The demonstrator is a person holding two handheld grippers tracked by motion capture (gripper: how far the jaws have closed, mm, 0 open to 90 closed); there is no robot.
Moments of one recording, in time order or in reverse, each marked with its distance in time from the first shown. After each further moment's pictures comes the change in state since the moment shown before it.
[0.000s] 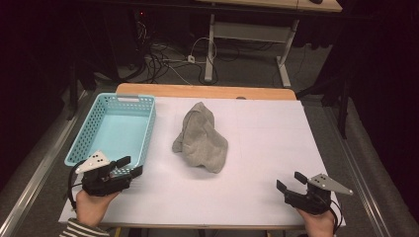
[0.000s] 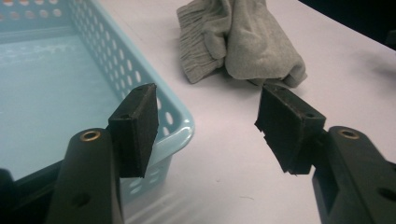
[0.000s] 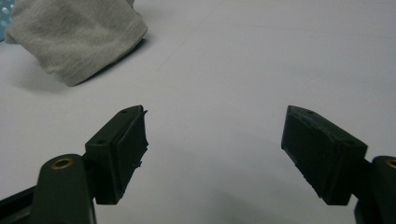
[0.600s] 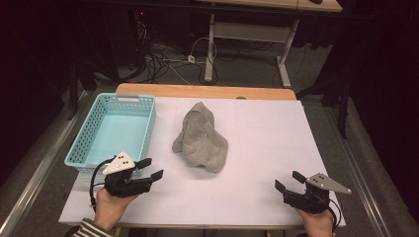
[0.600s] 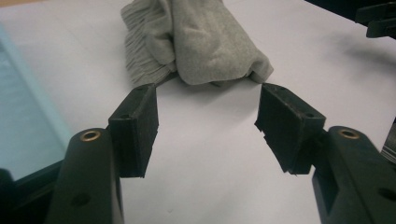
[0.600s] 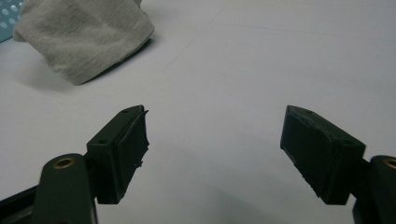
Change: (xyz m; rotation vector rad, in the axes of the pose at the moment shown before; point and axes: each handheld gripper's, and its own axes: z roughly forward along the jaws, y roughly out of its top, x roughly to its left) left arm -0.036 0.012 0.036 0.046 -0.077 0.093; right arm 0.000 0.001 0.002 -0.009 0.023 -0.011
